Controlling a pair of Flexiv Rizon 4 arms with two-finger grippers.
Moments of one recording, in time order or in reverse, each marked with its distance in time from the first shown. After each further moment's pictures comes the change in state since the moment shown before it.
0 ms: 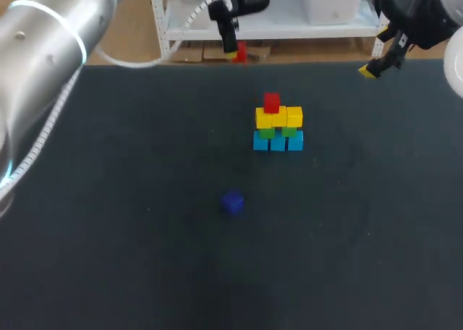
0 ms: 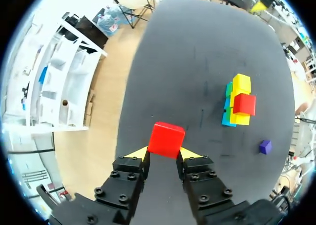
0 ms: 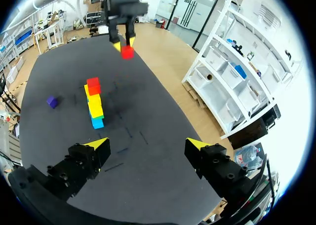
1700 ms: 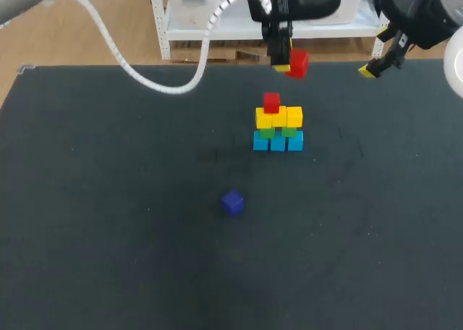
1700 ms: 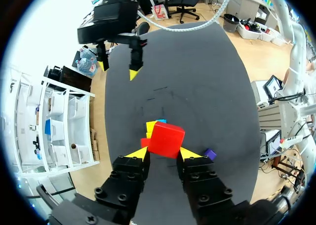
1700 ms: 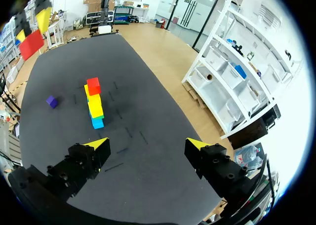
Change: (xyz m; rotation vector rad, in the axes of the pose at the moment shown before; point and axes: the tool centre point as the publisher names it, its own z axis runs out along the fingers) left arm -0.065 -0.187 -0.141 -0.008 -0.121 0.336; right arm 0.000 0.000 0.000 0.000 0.000 0.000
